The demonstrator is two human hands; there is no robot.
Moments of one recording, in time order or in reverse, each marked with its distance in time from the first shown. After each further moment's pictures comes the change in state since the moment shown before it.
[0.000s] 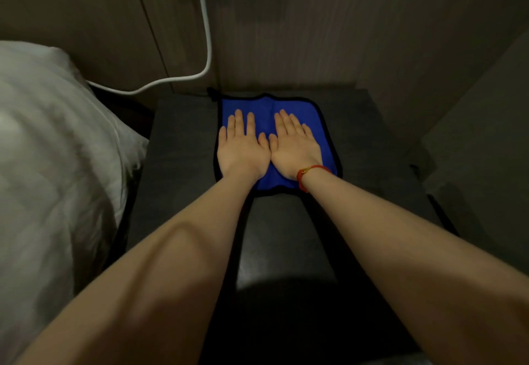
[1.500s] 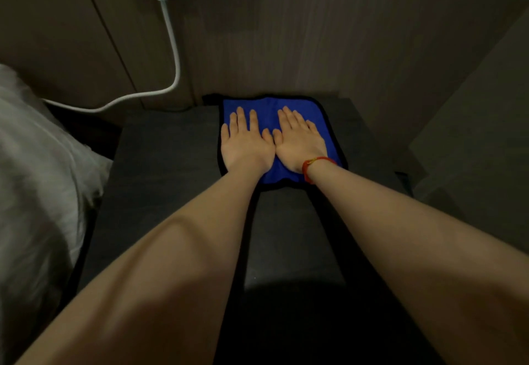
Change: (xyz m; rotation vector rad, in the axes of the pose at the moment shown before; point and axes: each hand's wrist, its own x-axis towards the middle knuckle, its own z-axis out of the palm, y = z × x) left_hand 0.046 0.047 0.009 0.009 0.001 0.026; right_hand 0.042 0.049 -0.013 -0.018 0.020 0.059
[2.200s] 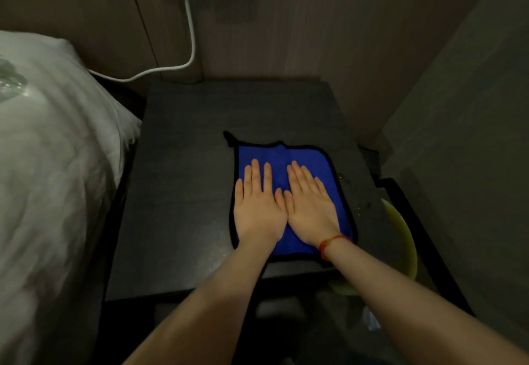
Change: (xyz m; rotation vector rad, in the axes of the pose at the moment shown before) left_hand -0.229 0.011 0.013 -0.073 -0.029 0.047; right_hand -0.233 0.008 0.007 0.007 -0.051 -0.028
